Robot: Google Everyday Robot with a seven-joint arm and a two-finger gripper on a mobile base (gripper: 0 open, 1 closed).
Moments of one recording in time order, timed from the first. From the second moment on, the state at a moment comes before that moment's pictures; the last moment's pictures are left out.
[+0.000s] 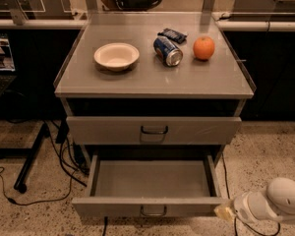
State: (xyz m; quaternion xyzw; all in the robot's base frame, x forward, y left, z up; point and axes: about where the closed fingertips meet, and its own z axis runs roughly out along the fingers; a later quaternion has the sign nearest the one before) arm 0.405 -0.276 0.422 -0.28 0.92 0.22 0.17
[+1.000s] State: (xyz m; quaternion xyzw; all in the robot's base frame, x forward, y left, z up) arm 0.457 -0.262 0.417 -0.33 0.90 0.24 0.18
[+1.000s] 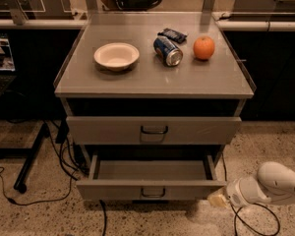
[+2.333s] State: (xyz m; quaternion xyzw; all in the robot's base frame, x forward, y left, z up) arm 0.537 -0.255 0.417 -0.34 0.89 0.21 0.22
